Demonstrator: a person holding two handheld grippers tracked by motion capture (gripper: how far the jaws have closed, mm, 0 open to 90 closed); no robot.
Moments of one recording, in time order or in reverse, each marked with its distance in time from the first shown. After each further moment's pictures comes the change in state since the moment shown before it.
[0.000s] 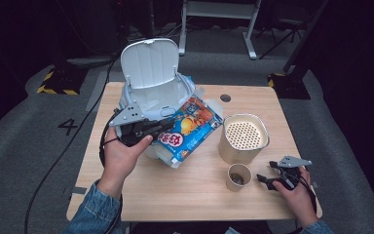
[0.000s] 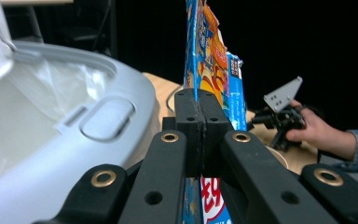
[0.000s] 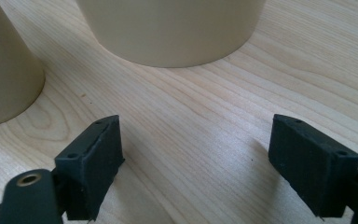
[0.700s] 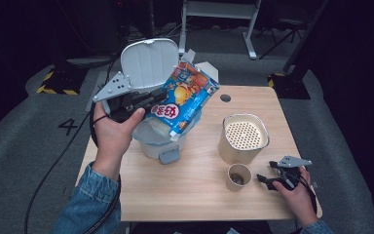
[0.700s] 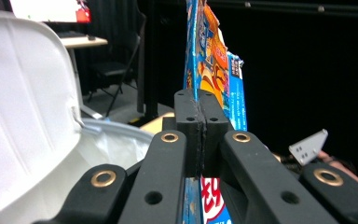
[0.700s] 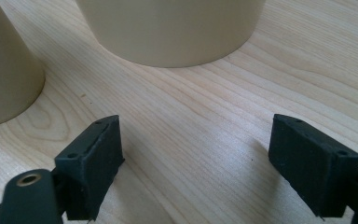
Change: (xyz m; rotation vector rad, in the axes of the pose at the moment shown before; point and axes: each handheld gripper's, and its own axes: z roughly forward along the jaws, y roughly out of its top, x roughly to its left) left arm 0.014 0.057 -0.019 -0.130 0.102 0.012; right arm 0.000 0.000 0.000 0.001 0.000 0.000
